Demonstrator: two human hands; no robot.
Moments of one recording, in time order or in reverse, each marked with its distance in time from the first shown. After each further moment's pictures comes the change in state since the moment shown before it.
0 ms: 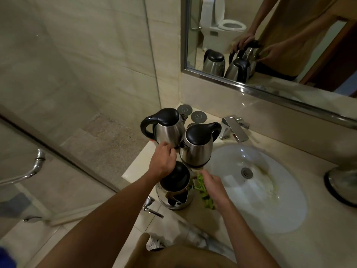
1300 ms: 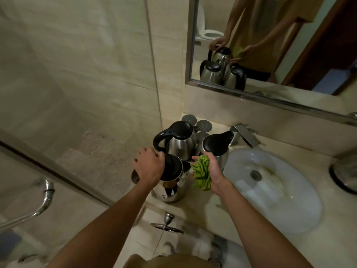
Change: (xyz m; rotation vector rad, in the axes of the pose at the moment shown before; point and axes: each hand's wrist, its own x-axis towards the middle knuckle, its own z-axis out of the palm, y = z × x) left_hand 0.037 -0.066 -0.085 0.271 0.224 -0.252; right_hand 0.013 -0.090 0.081 0.542 -0.174 -0.001
